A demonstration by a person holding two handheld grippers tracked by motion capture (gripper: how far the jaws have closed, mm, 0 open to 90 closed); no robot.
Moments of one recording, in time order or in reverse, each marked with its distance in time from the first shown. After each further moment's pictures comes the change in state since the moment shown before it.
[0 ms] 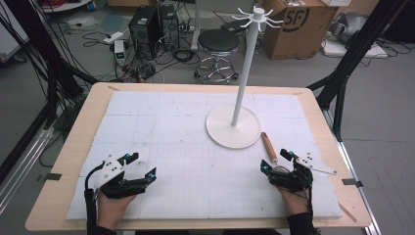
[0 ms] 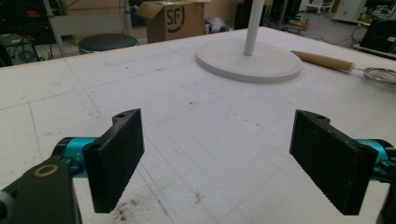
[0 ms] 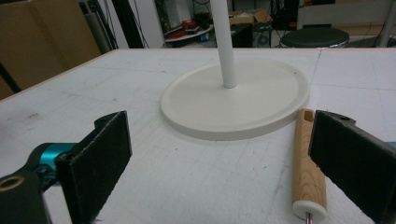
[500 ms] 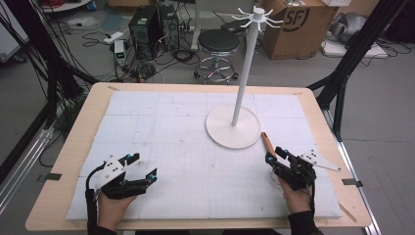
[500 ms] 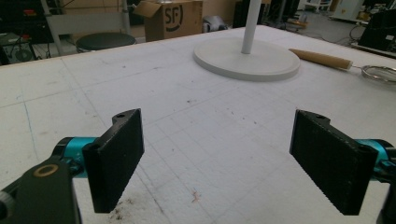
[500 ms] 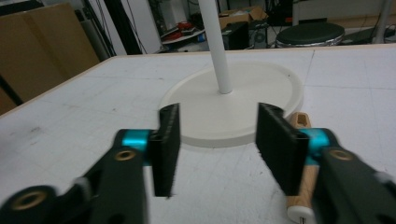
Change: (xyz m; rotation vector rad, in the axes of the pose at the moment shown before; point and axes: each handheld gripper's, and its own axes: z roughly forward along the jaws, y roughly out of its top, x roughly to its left) left arm -0.002 -0.001 0.001 0.005 -0.006 0.003; right arm -0.003 0.011 -0.003 0.001 -0.015 0.053
